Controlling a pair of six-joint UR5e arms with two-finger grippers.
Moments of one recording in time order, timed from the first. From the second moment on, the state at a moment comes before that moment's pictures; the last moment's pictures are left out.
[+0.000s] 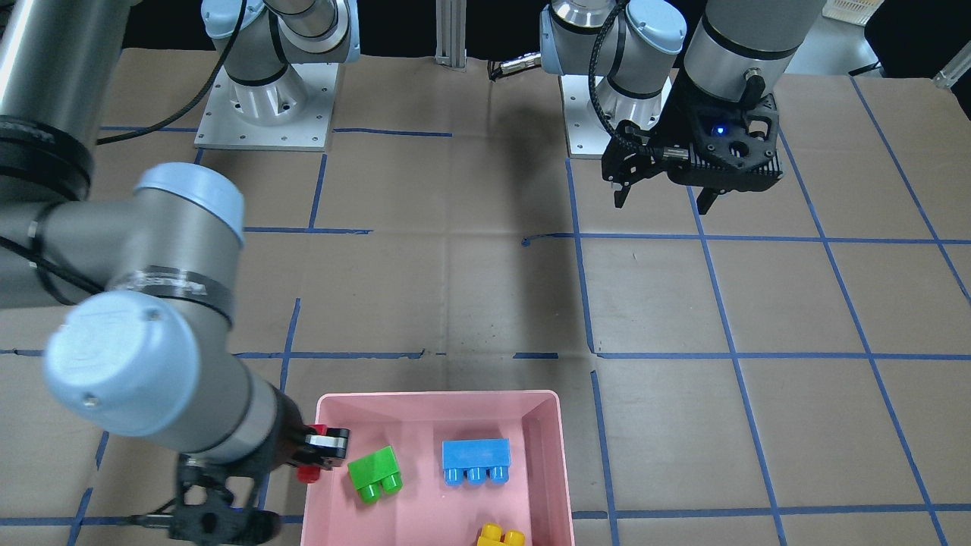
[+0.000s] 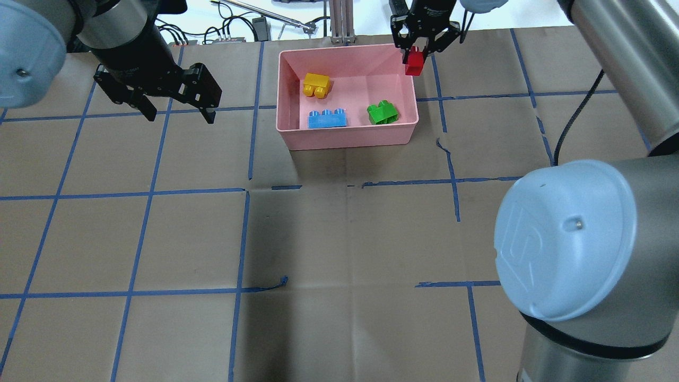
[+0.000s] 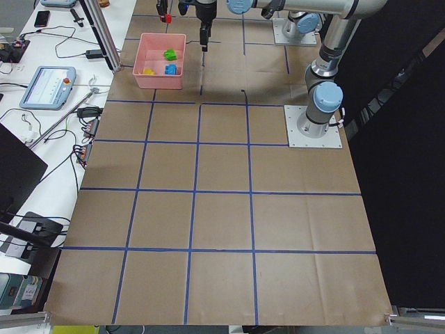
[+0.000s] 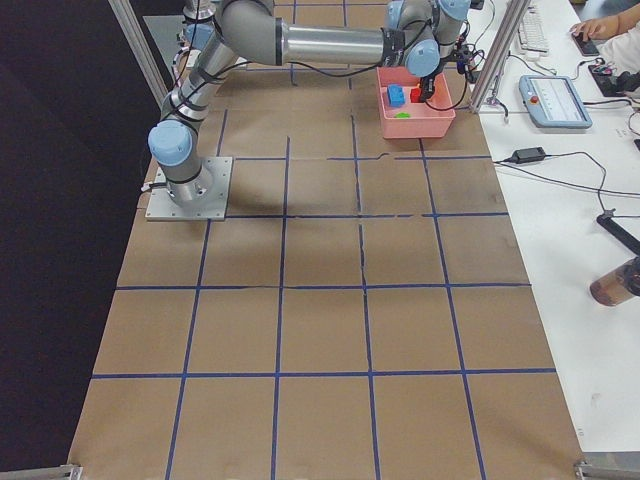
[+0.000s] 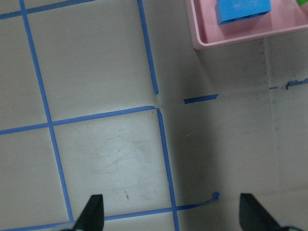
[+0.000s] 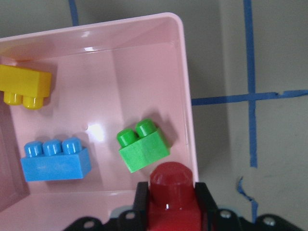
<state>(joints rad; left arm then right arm) -1.58 -1.60 -1.51 -1.58 1.58 0.05 1.68 -0.86 0.96 -1.70 -1.44 0.20</state>
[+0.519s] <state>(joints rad) -1.58 -1.59 -1.52 -1.58 1.58 0.02 1.71 -0.75 0.97 -1.77 -1.44 0.23</state>
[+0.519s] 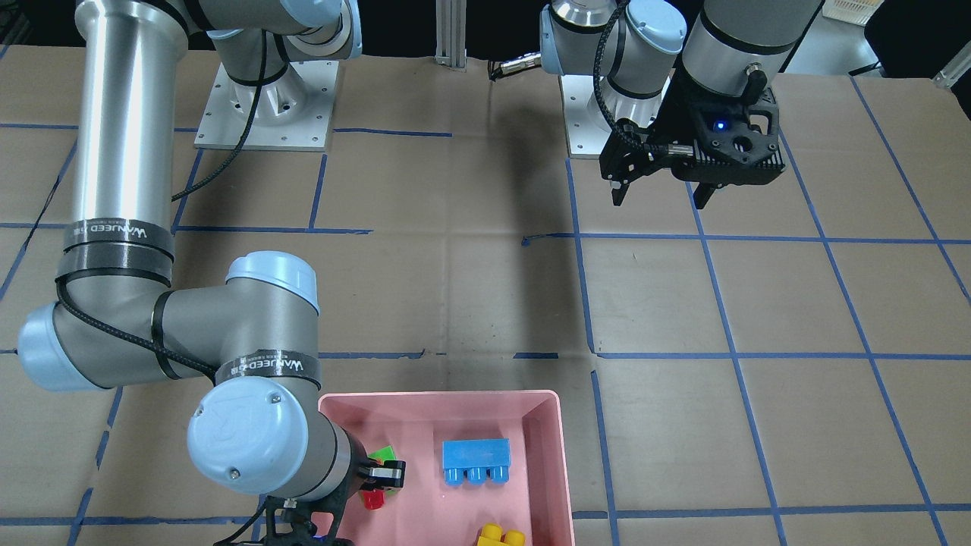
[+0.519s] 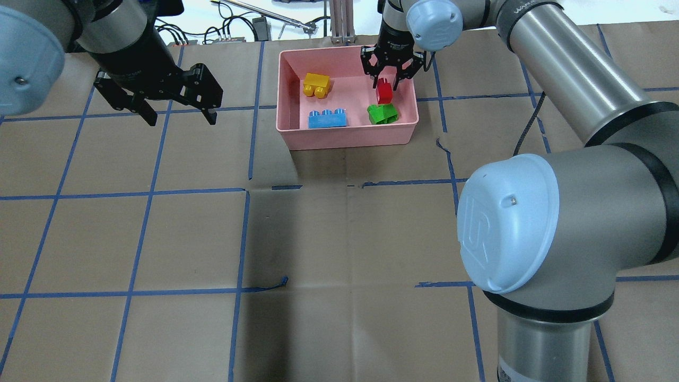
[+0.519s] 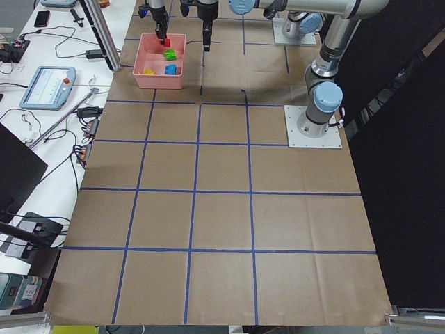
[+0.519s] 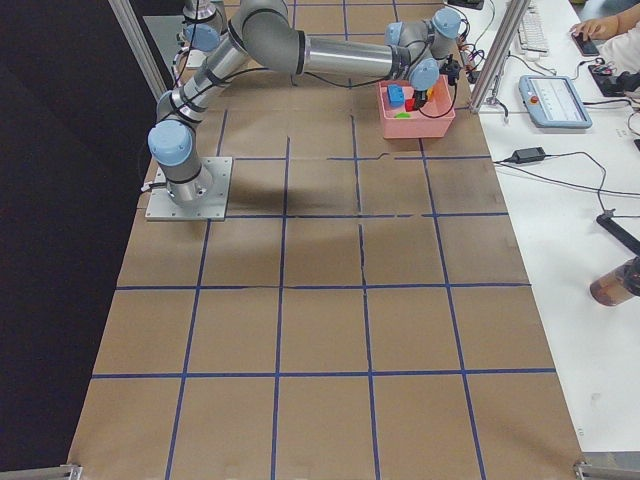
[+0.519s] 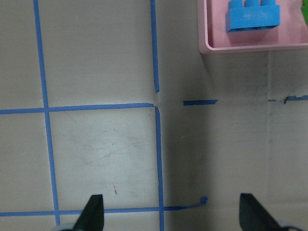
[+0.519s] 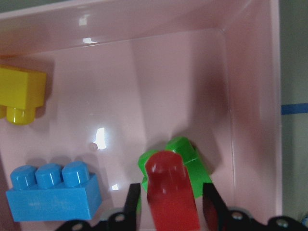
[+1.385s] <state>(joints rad) -1.58 -1.59 -1.52 -1.58 1.58 0.02 1.69 -0.93 0.98 -1.59 -1.52 0.20</state>
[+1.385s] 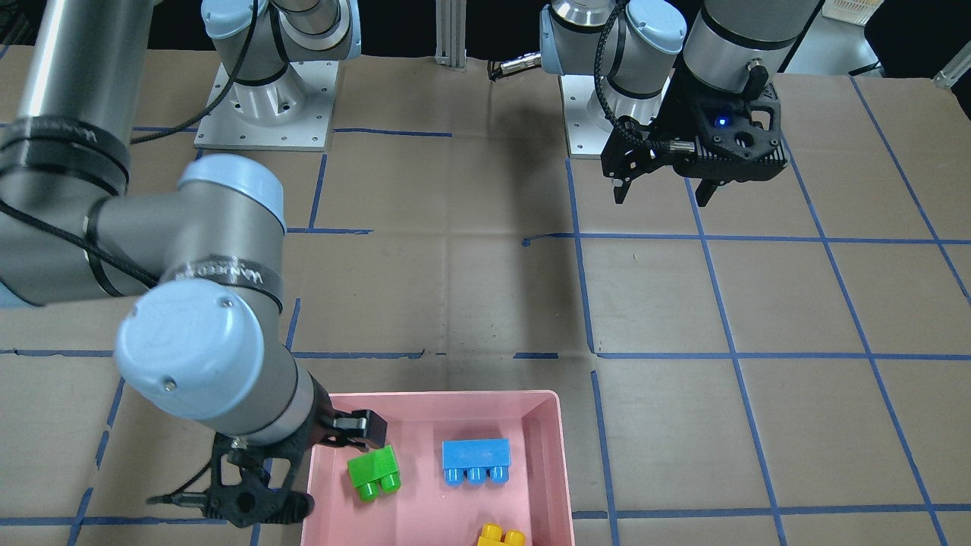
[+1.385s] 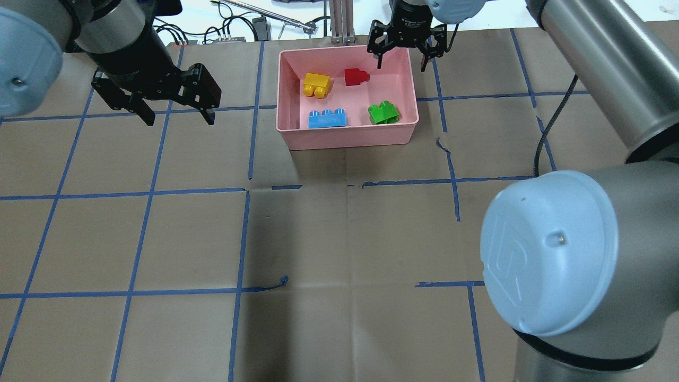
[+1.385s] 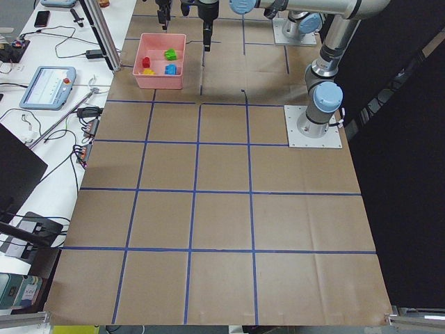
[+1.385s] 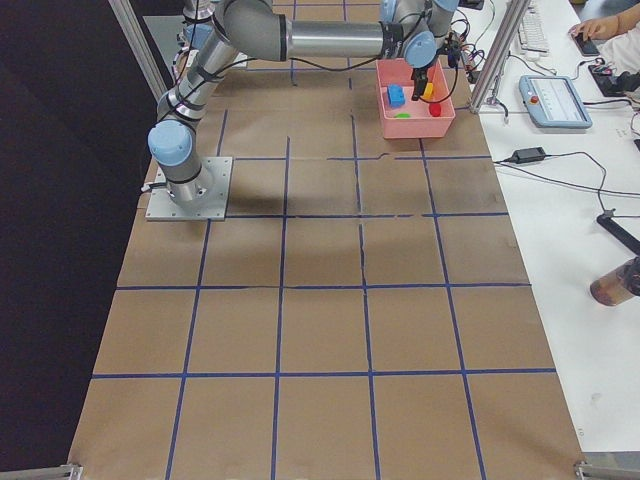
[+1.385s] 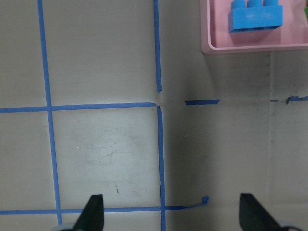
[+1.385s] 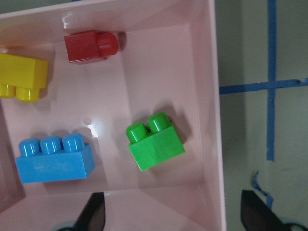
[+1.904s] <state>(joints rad) -1.58 -1.59 -1.52 -1.58 1.58 0.02 1.59 -1.22 1.22 -1.45 -1.54 0.01</state>
